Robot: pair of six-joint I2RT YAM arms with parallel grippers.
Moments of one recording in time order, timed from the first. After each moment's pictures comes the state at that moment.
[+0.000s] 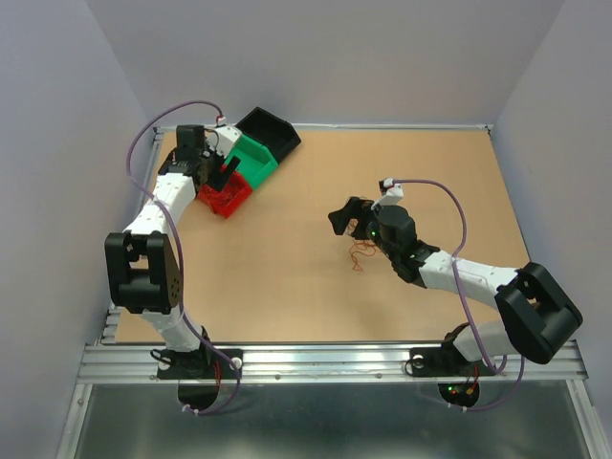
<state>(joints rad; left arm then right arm) -0.06 1.66 1.32 -0.36 0.01 0.58 0.67 1.37 0.63 0.49 0.21 0.61</state>
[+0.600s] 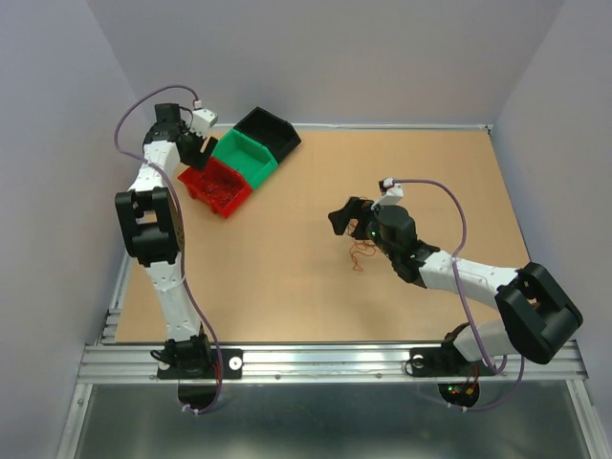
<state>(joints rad) 0.12 2.10 1.85 -0.52 0.16 0.60 0.67 1.37 0.63 0.49 0.21 0.61</state>
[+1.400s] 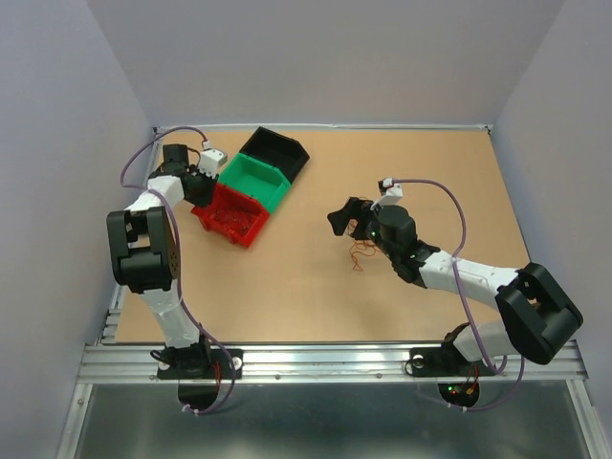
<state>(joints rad) 0.11 1.89 1.34 -0.41 0.29 0.55 0.67 1.37 0.63 0.49 0.19 0.61</state>
